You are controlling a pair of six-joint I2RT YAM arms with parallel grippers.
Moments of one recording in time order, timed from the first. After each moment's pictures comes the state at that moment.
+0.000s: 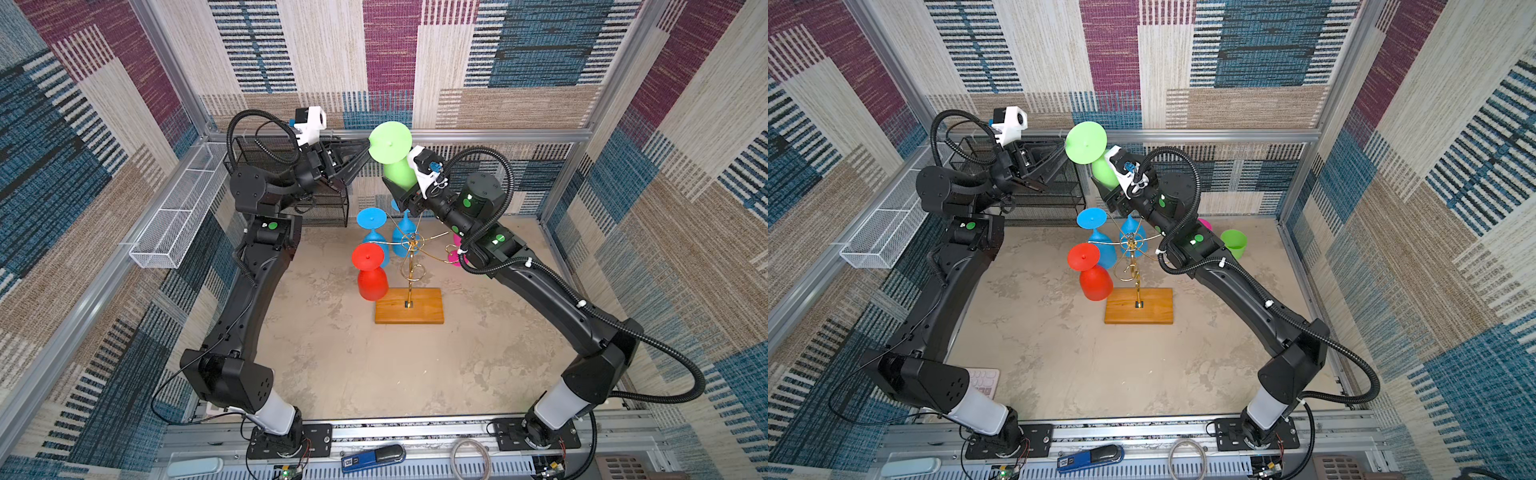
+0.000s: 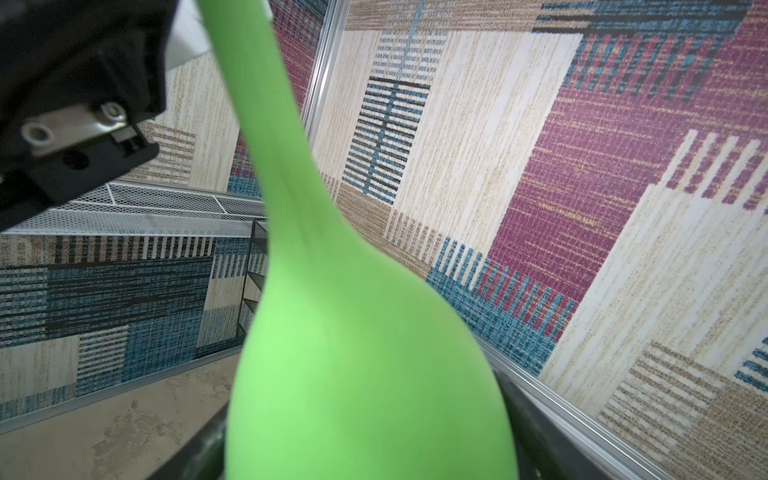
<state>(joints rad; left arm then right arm) -0.20 1.59 1.80 0.60 1.00 -1.67 0.67 1.64 1.79 0.06 -0.08 -0.32</state>
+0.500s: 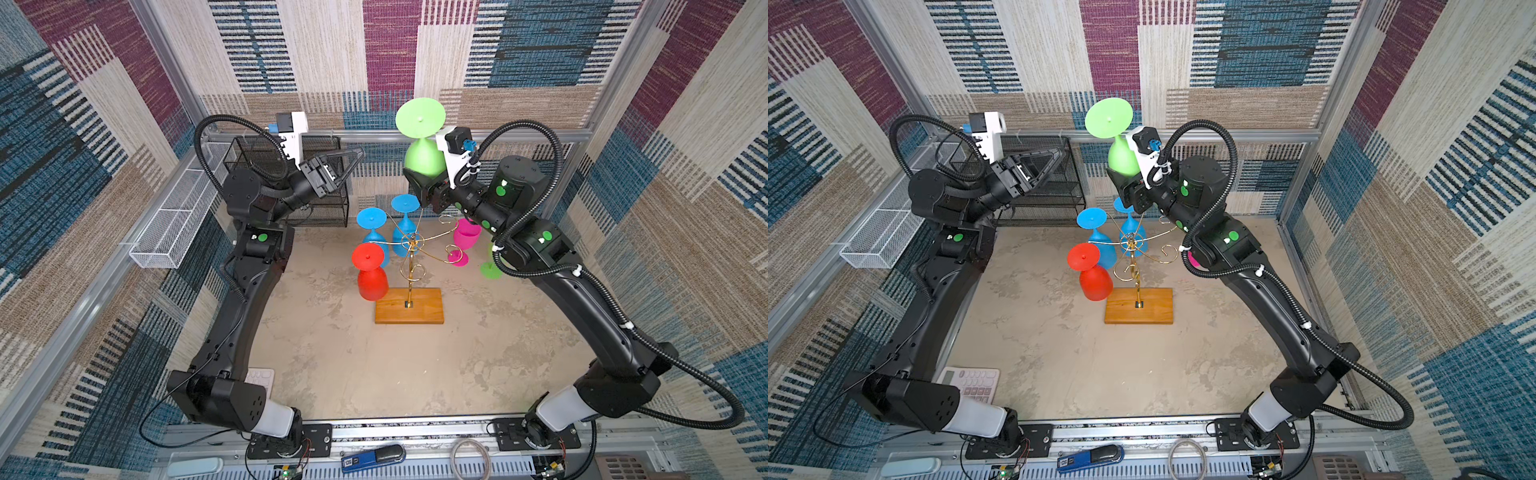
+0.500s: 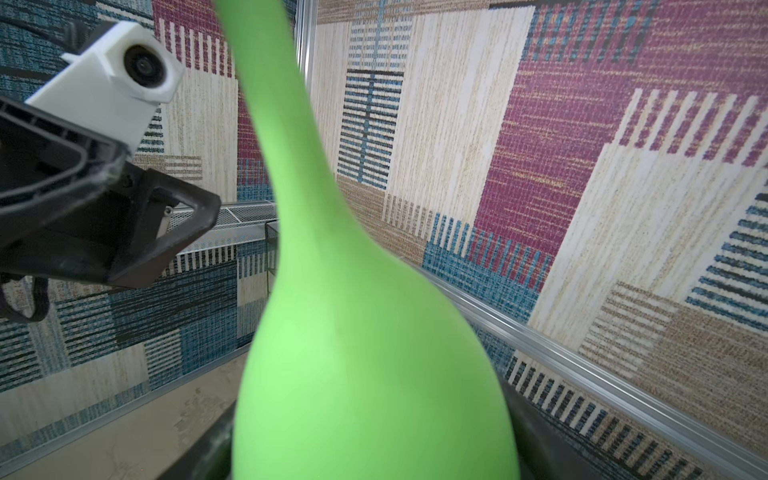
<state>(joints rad) -0.18 1.46 1.65 0.39 0.85 -0.99 0.67 1.55 1.99 -0.35 -0.04 -0.17</state>
